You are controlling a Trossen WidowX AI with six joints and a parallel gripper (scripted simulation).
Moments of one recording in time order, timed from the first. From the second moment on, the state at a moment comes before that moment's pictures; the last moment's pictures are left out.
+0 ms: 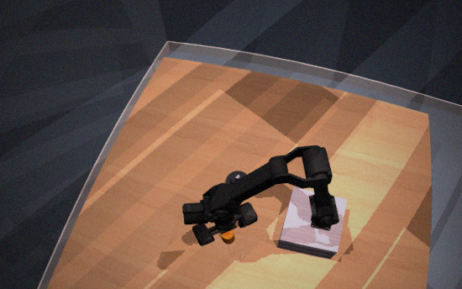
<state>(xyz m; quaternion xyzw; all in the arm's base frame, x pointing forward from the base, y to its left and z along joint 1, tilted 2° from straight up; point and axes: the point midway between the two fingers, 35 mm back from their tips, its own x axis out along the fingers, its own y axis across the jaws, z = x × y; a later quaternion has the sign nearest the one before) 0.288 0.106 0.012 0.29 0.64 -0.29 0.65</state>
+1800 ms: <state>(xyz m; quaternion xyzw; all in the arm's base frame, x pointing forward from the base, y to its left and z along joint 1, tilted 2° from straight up) 0.287 0.104 -0.052 0.29 0.64 -0.29 0.65</state>
